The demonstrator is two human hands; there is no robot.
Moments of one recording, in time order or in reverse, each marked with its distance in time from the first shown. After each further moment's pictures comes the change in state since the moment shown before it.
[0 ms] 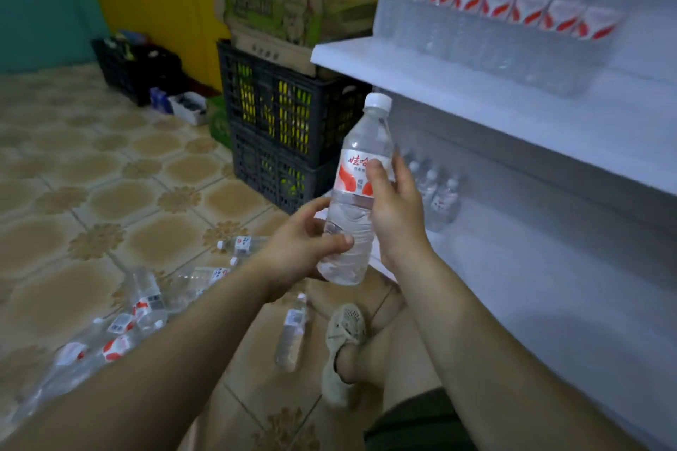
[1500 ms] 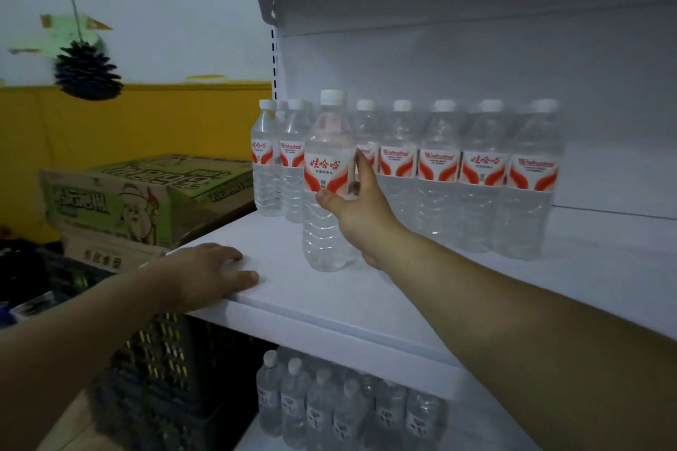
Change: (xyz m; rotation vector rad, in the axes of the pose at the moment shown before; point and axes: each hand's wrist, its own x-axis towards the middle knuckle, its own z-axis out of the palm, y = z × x) left_hand 0.403 0.197 -0.029 1.485 0.051 0.063; right_hand 0.400 -0.099 -0.084 -0.248 0.051 -0.227
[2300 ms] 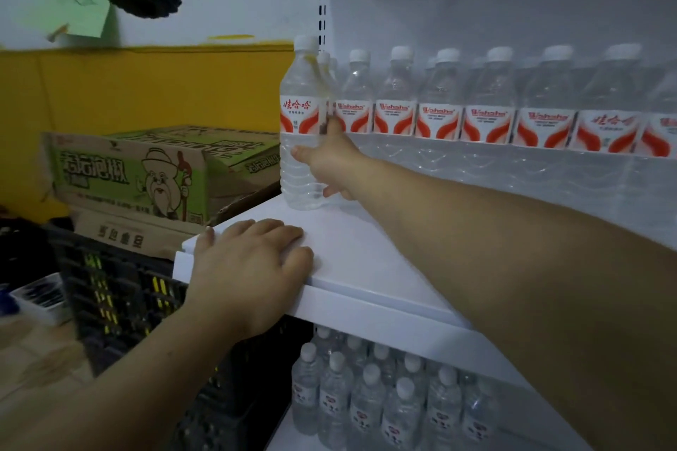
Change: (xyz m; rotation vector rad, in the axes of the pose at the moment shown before) left_hand 0.017 -0.030 0.051 0.020 0.519 0.140; right_hand 0.097 0.006 0.132 -0.225 -0.098 0.121
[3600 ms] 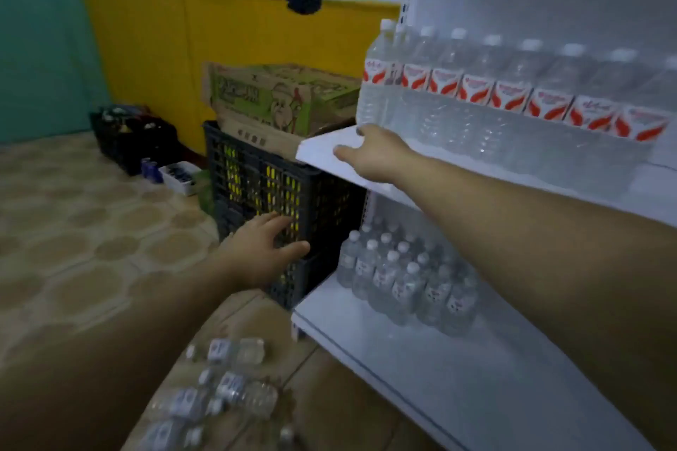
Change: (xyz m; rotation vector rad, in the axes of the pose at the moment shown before) left_hand -0.209 -0.005 -0.079 -0.327 -0.348 -0.385; right_hand -0.212 -0.040 -0.010 -0.674 -0.280 -0.134
